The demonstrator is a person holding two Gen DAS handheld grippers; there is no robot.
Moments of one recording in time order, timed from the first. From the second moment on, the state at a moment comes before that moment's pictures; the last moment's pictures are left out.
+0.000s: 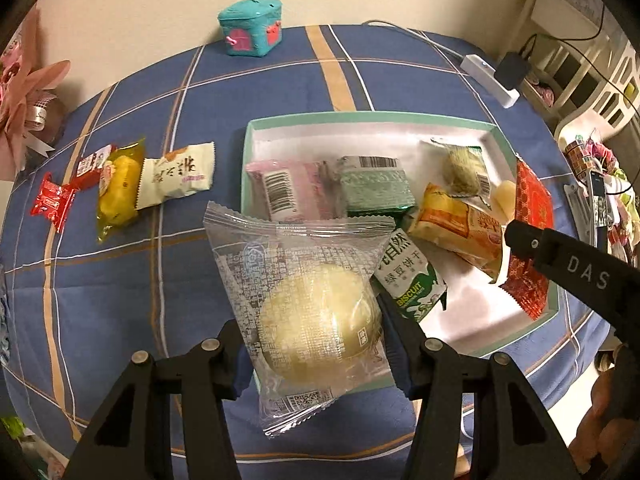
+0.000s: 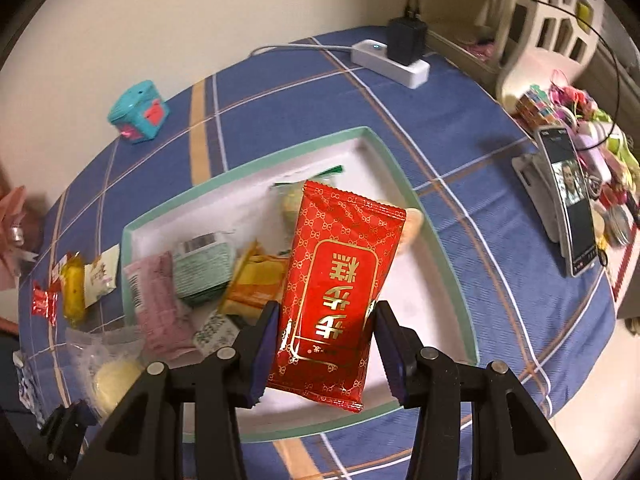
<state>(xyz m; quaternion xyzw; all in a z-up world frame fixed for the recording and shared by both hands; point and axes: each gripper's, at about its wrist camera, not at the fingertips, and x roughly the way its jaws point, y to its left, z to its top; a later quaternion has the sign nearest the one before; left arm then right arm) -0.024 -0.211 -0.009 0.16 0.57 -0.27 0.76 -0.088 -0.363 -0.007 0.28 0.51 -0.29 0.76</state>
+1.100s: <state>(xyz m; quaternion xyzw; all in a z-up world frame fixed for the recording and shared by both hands) -0.013 -0.208 -0.015 0.17 0.57 -0.23 0.77 -0.087 -0.367 -0.024 0.28 0.55 -0.29 0.73</state>
